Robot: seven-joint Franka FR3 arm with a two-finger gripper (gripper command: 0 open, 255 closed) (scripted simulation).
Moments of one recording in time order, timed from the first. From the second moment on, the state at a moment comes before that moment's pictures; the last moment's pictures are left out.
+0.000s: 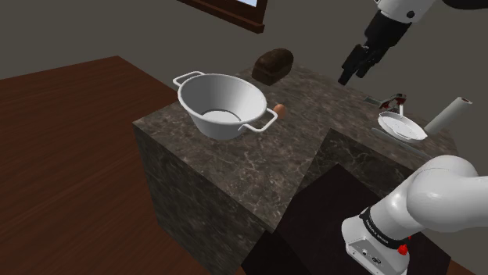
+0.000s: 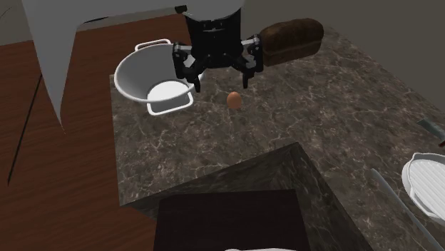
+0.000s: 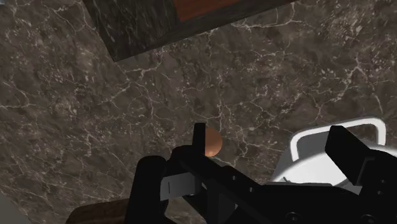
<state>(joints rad) 0.02 -0.77 0.07 -2.31 -0.04 1.62 0.08</state>
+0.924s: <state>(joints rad) -0.04 -0.41 0.14 -2.35 -0.14 1.96 0.22</state>
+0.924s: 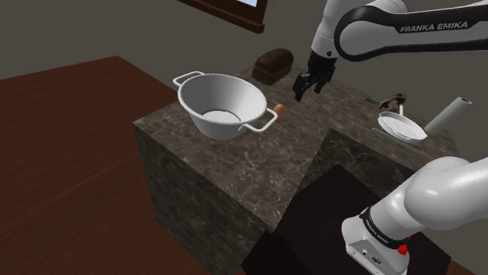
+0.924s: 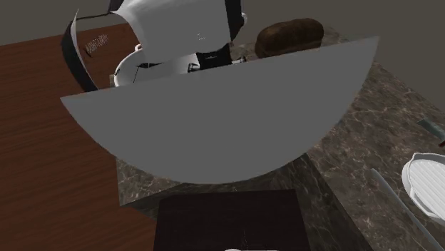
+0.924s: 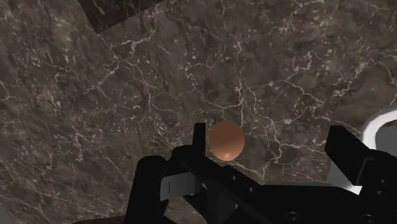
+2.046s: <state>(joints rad) -0.10 0.10 0.16 -2.17 -0.38 2.21 0.44</state>
